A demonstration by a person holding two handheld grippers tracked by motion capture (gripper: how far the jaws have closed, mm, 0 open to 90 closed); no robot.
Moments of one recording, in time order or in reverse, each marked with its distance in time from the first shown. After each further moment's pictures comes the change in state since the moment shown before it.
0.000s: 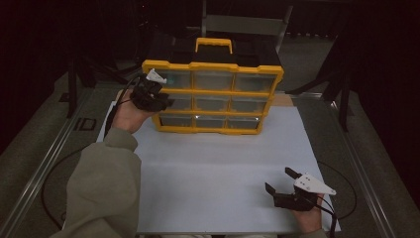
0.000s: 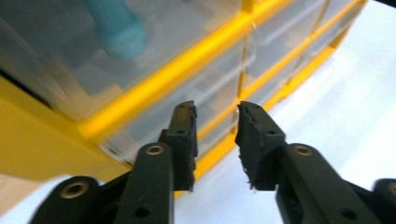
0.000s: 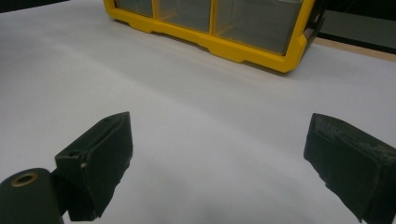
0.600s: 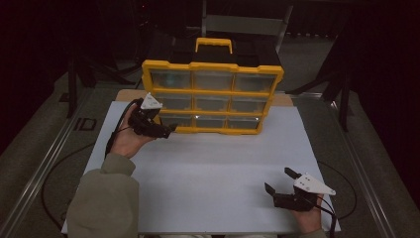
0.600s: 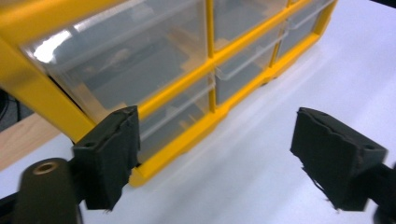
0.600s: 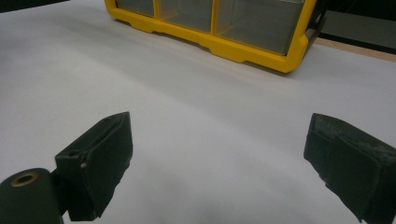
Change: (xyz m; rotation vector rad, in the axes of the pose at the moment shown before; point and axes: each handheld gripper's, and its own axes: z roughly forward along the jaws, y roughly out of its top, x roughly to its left) left arm -0.032 -0.062 0.004 -0.094 0.010 -0.010; right arm 0.001 0.000 0.000 -0.001 0.002 -0.004
